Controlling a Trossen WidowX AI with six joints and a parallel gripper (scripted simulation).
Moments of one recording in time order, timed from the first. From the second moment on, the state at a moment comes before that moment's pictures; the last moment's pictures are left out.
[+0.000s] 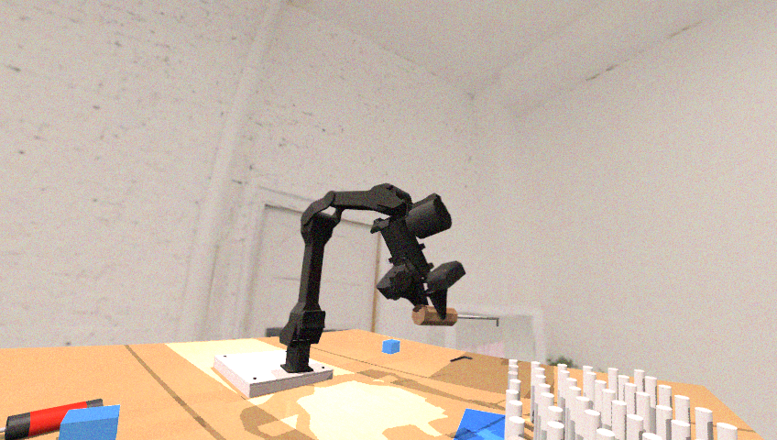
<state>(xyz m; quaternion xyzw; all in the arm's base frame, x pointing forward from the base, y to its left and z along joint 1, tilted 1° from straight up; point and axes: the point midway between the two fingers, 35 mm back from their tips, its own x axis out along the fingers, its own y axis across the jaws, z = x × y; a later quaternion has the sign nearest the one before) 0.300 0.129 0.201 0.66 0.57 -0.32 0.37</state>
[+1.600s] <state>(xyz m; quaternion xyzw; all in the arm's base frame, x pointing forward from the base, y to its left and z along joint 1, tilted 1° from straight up) 0.272 0.287 0.191 0.44 0.77 -0.13 0.45</state>
